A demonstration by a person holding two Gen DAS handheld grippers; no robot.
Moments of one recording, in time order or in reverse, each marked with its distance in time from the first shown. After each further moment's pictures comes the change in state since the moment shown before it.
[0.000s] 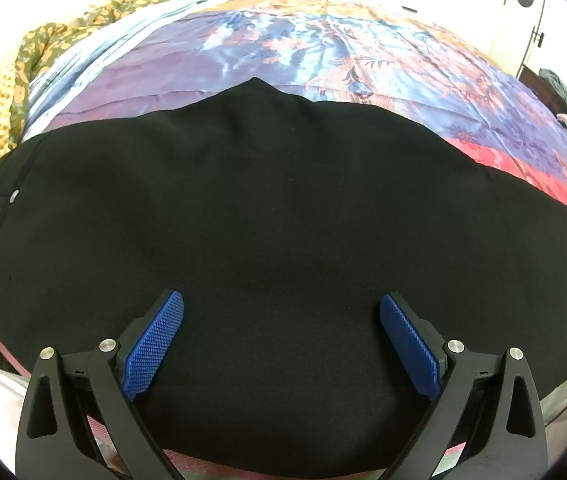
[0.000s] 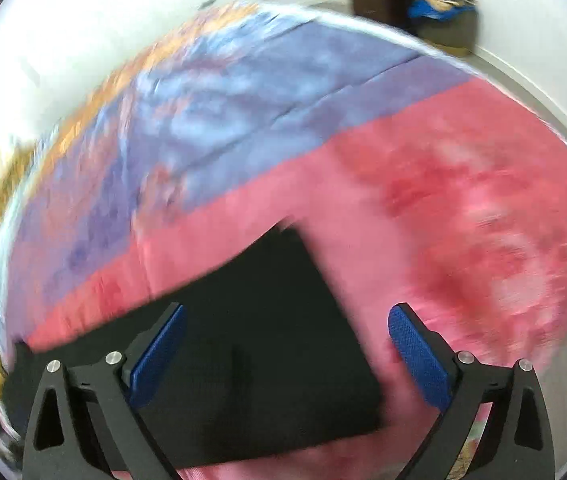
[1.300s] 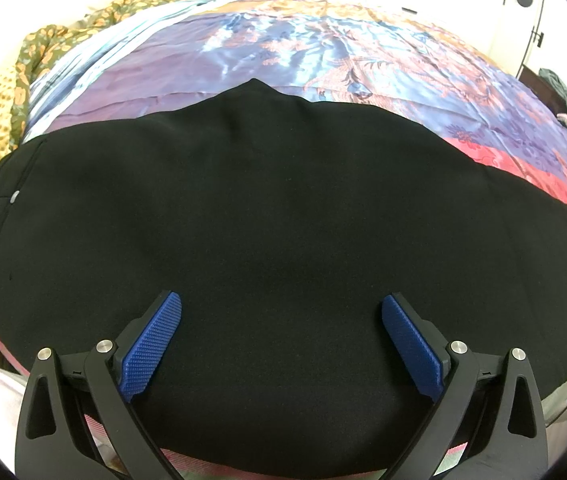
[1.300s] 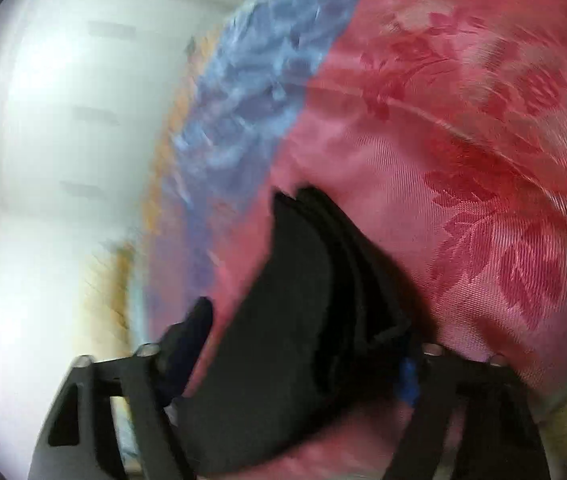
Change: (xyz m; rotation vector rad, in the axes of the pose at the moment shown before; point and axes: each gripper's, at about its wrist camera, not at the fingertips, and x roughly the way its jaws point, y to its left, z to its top) left arm 0.000 0.000 -0.002 0.005 -0.009 0.002; right arm 0.051 -0.021 -0.018 0.312 0.136 0.348
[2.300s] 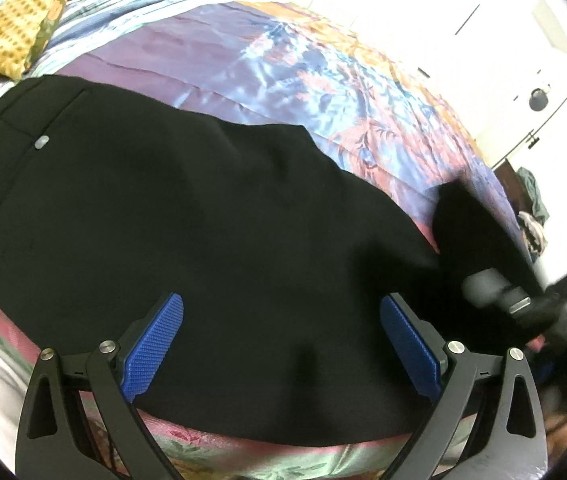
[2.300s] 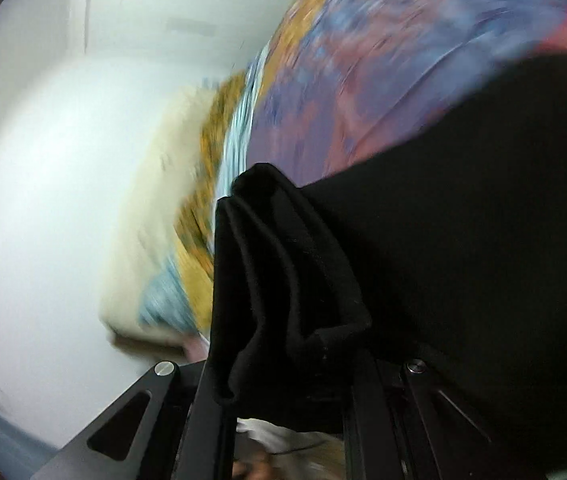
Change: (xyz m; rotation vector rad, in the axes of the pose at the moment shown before) left arm -0.032 0.068 0.016 -0.320 -0.021 -0.257; right arm 0.218 0.302 -0.310 -0.459 0.369 0.356
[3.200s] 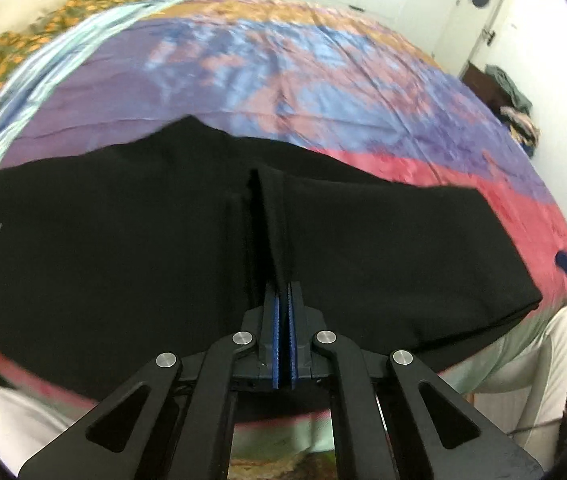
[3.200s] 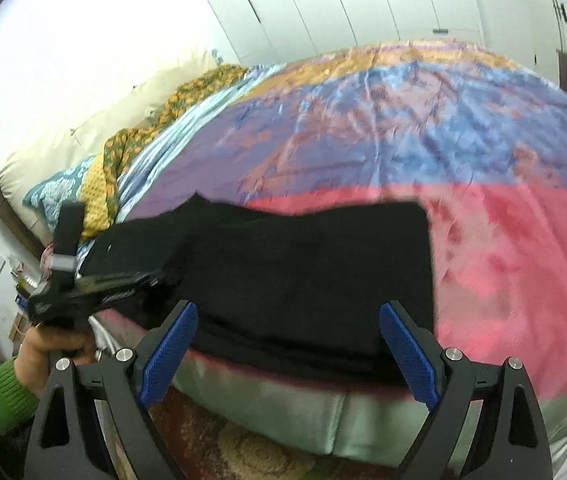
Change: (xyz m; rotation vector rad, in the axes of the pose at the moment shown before) left arm 0.000 -0.071 -0.022 0.350 0.093 0.031; right arm -0.162 0.015 -0.043 -0.478 -0.194 -0.451
